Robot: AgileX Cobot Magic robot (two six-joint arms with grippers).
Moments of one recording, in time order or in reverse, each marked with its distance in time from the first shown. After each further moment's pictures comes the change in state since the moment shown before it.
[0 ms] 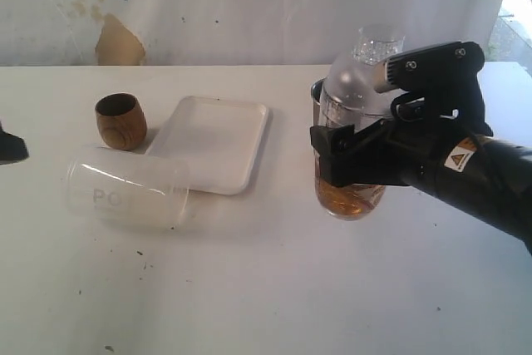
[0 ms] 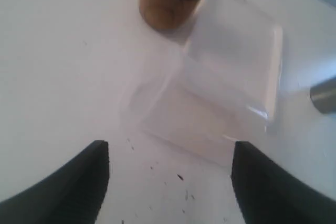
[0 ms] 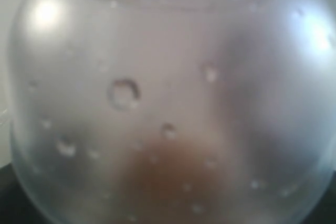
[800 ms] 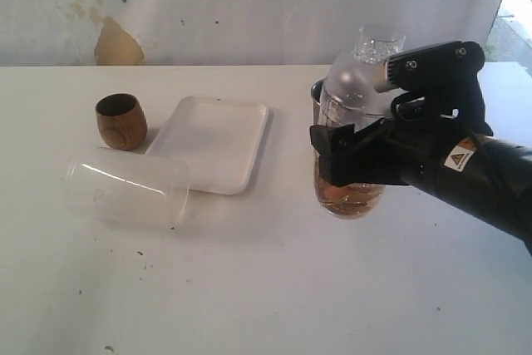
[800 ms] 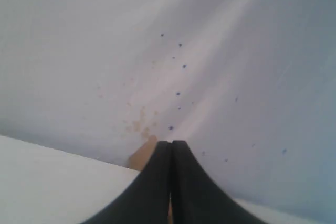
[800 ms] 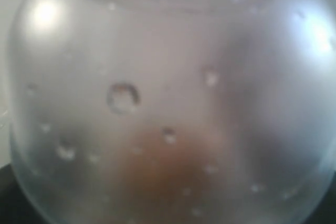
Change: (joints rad) left arm 0.000 -1.059 0.597 0.549 -0.624 -0.388; right arm 0.000 0.000 0.000 0.000 -0.004 0.000
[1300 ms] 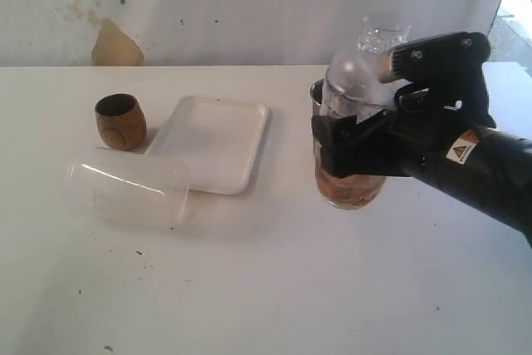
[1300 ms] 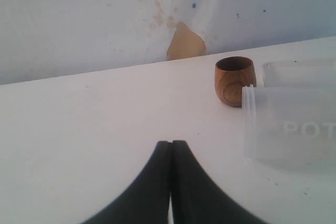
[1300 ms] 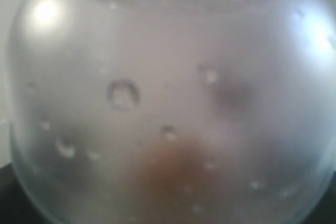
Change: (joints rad) left arm 0.001 0.000 0.000 0.141 0.384 0.303; right arm -0.002 0.002 -0.013 -0.028 -0.009 0.005
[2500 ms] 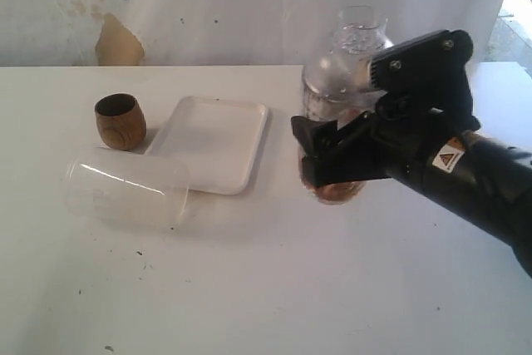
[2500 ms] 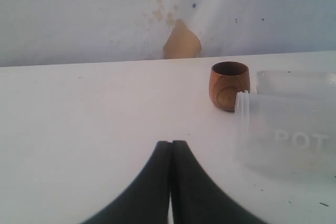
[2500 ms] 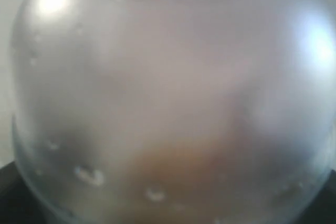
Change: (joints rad) left arm -0.001 0.000 0.000 -0.020 0.004 -0.084; right arm 0.060 -0.007 0.013 0.058 -0.083 -0.081
